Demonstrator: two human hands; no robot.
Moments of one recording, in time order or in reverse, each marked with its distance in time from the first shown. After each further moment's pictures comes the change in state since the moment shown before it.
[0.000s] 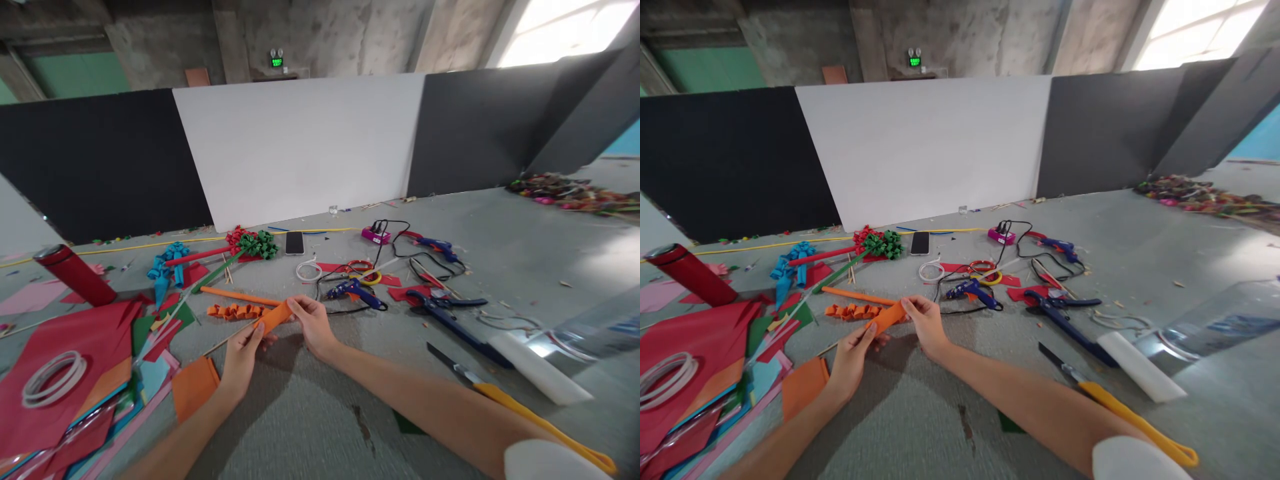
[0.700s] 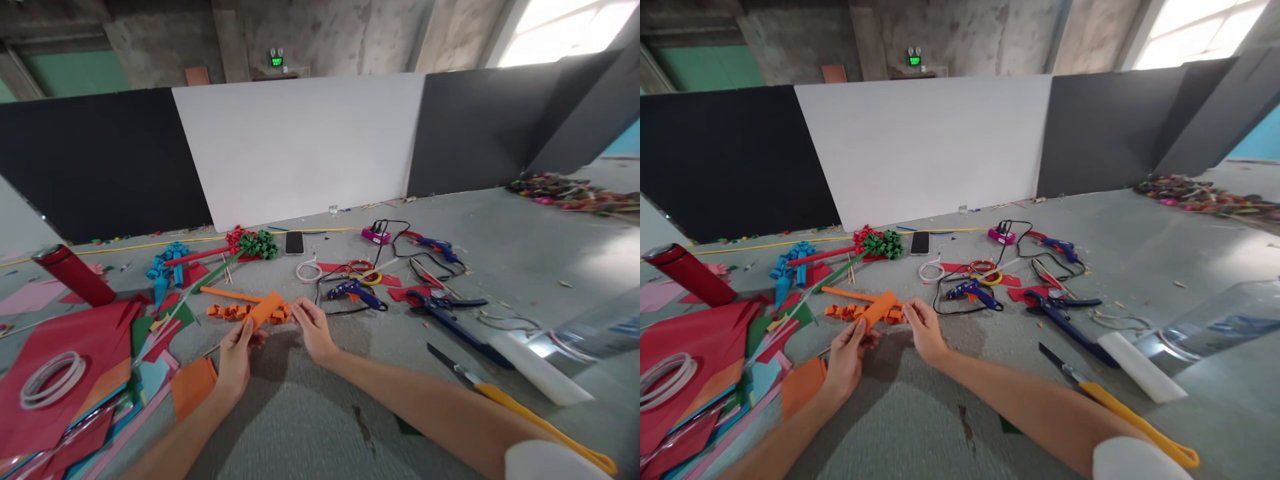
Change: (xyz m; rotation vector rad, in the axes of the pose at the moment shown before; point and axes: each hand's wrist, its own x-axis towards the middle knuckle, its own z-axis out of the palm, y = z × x) left_hand 0.004 0.000 0.001 -0.324 0.138 -0.028; right_hand -0.014 -0.012 0.003 -0.247 -0.059 -0.177
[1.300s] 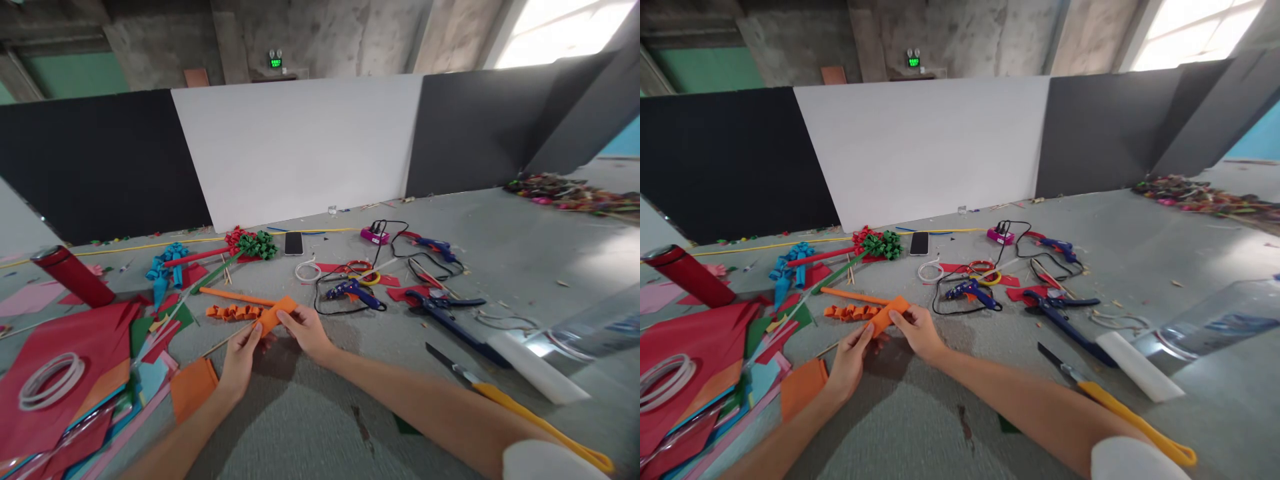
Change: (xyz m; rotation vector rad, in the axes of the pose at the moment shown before) left_hand -0.001 -0.006 -0.003 0.214 -0.171 0.016; right_hand 0.002 0.008 0.005 -0.020 -0.159 0.157
